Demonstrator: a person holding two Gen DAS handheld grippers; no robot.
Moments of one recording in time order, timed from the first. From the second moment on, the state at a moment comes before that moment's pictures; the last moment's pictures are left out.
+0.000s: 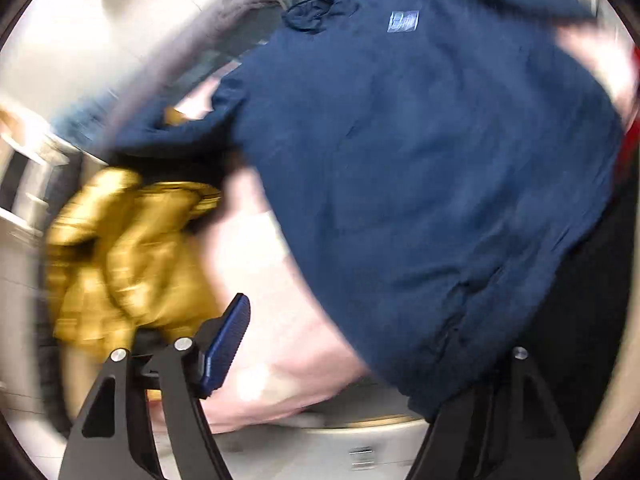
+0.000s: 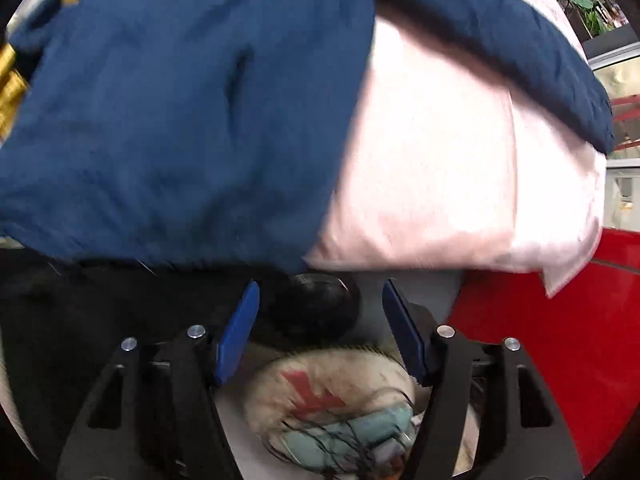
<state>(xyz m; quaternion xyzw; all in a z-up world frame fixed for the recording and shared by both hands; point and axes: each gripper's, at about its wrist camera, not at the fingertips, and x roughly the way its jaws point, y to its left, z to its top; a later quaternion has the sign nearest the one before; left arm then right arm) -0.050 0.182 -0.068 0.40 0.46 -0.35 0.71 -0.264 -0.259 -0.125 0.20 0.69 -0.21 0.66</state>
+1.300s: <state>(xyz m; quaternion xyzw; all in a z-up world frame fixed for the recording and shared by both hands) -0.023 0.095 -0.206 0.33 0.60 -0.29 0.67 -0.133 -0.202 -0.255 0.07 0.74 -0.16 0.65</state>
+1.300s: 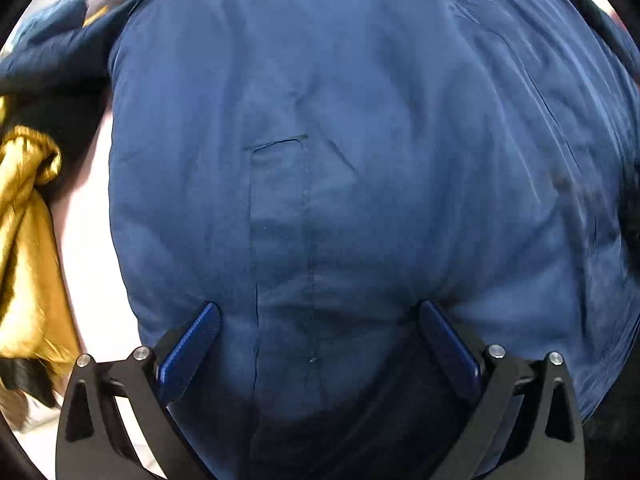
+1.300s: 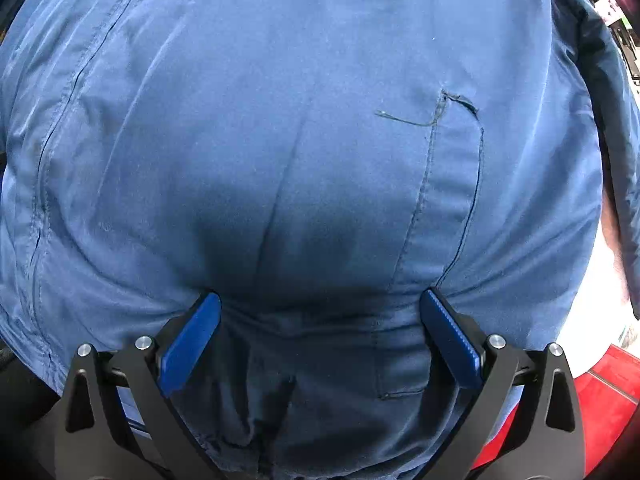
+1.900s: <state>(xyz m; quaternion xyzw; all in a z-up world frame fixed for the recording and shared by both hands) -0.017 0.017 -0.129 0.31 0.55 -0.25 0.73 -0.198 -0.316 -0.152 0.23 0.57 -0.29 0.73</state>
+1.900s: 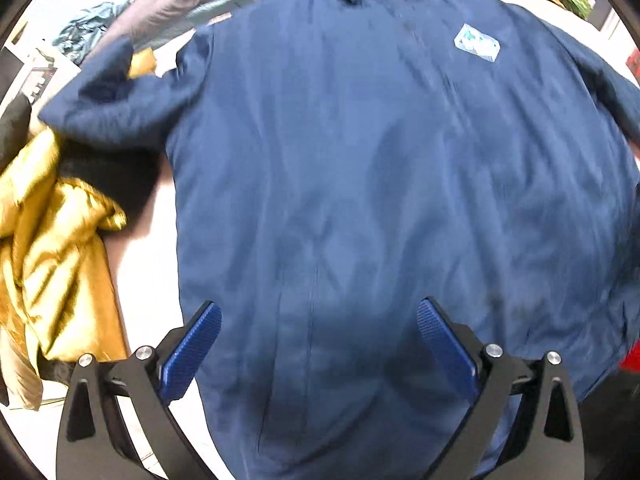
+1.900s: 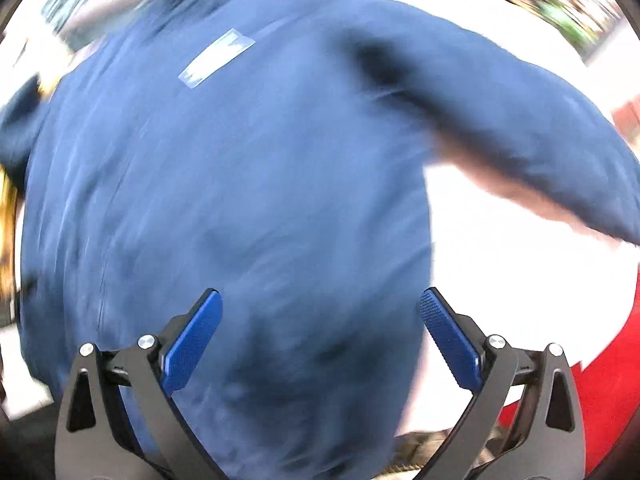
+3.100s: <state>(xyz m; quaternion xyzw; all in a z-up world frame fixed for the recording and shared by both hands) -0.017 0.003 -0.111 0.32 0.53 -0.26 0.74 -0.418 -0.586 -0.032 0.41 0.23 -0.59 0.65</state>
